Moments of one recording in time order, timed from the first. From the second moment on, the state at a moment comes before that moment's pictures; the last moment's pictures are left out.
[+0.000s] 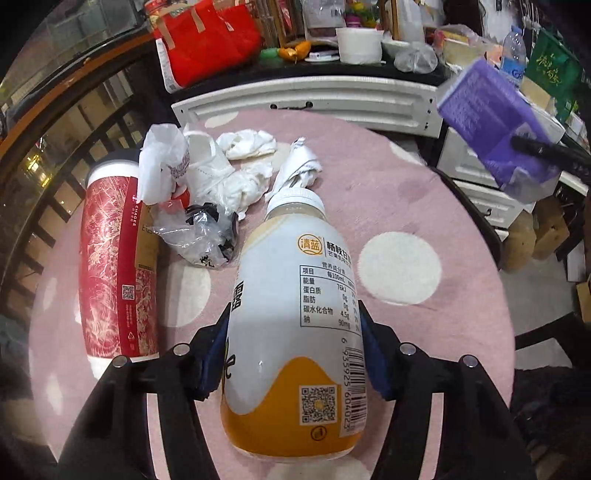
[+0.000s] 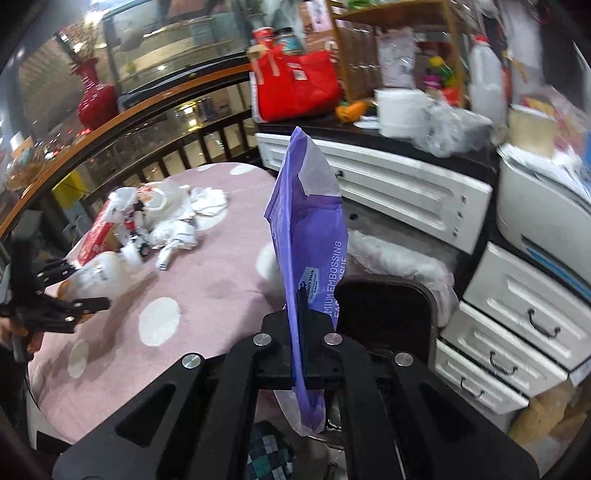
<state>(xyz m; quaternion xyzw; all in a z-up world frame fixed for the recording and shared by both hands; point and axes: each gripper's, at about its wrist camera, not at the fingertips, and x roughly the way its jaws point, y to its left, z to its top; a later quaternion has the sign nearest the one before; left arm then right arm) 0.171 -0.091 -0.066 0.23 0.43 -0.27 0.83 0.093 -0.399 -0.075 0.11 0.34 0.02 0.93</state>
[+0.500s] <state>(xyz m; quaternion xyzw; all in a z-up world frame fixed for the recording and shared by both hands) 0.132 -0.135 -0.036 0.13 0.39 -0.32 0.85 0.153 -0.440 -0.229 0.17 0.52 -0.04 0.84</state>
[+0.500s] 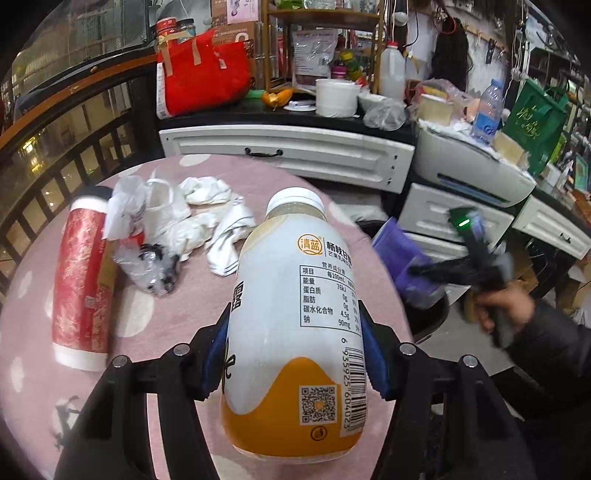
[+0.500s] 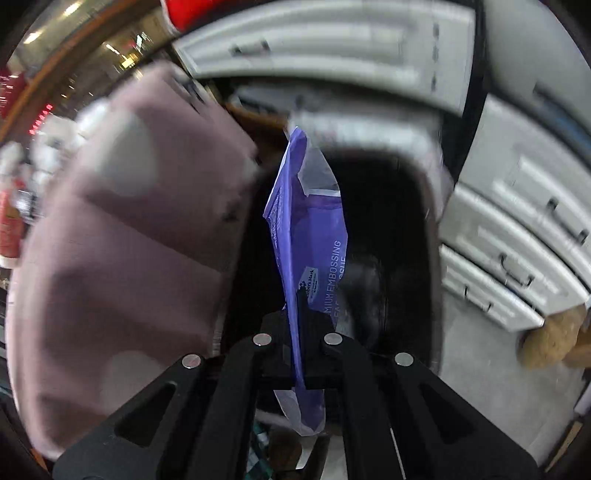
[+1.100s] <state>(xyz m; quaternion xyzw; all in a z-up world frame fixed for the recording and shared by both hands) 0.103 -0.222 -0.037 0.13 0.38 -0.39 0.83 0.121 -0.468 -0.236 0.23 0.50 -0.10 0.83</state>
